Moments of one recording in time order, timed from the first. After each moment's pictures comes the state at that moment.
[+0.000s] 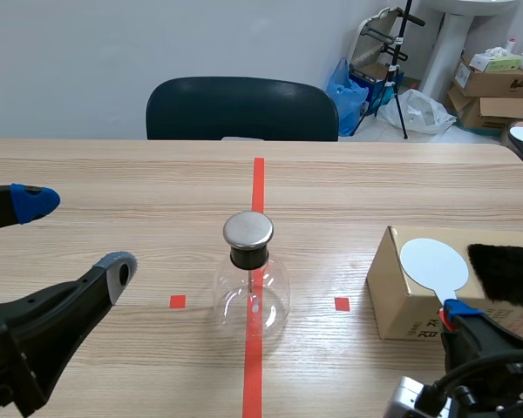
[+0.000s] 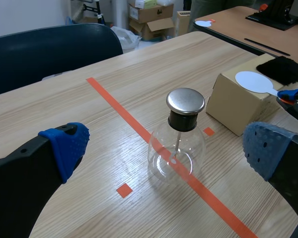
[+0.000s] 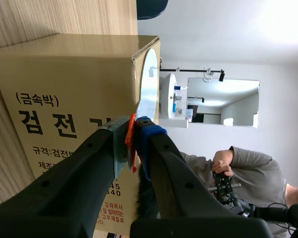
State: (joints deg) left arm 47.8 -32.4 -8.6 119.7 -21.4 -29.0 -12.7; right arm -36.6 18.1 -6.9 81.5 -72.8 -38.7 6.2
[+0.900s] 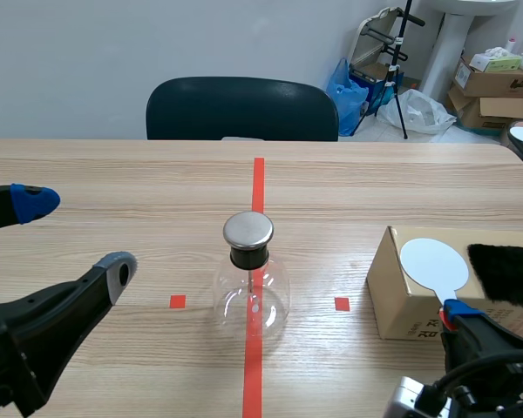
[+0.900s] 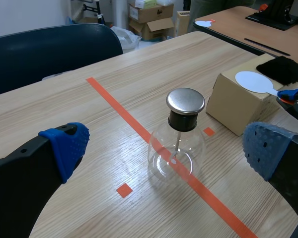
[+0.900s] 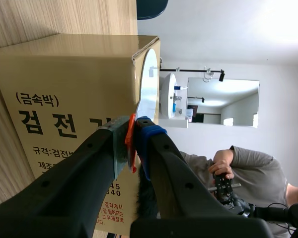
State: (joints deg) left arm 47.8 -32.4 -8.6 119.7 -21.4 -29.0 -12.7; right arm -36.6 18.1 -6.9 81.5 -72.8 -38.7 6.2
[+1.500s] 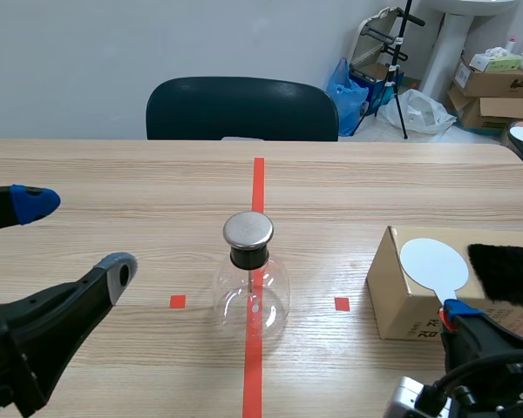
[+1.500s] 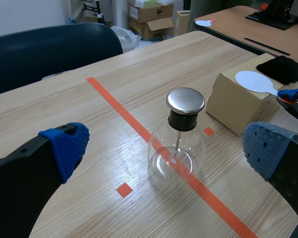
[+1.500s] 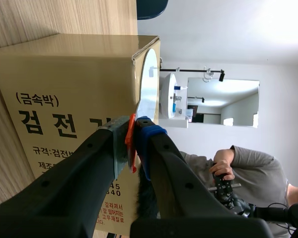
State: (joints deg) left arm 47.8 -32.4 -8.6 119.7 -21.4 -29.0 -12.3; right arm -36.6 18.1 -6.9 81.5 -72.8 -38.7 6.2
